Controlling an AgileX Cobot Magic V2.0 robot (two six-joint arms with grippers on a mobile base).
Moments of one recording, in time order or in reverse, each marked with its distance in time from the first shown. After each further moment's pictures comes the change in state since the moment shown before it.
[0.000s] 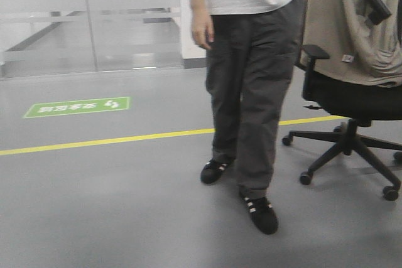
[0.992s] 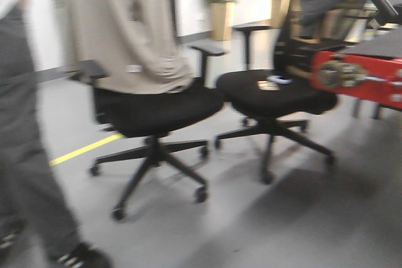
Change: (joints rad) left arm 0.000 0.000 0.000 0.003 0.000 0.000; right arm 0.000 0.002 0.000 0.002 -0.002 0.000
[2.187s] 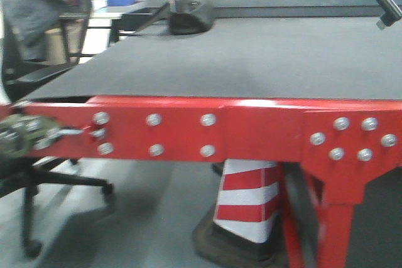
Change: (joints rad) left arm 0.000 0.000 0.000 0.000 -0.002 0.000; right arm 0.000 0.000 0.000 -0.002 0.000 0.000
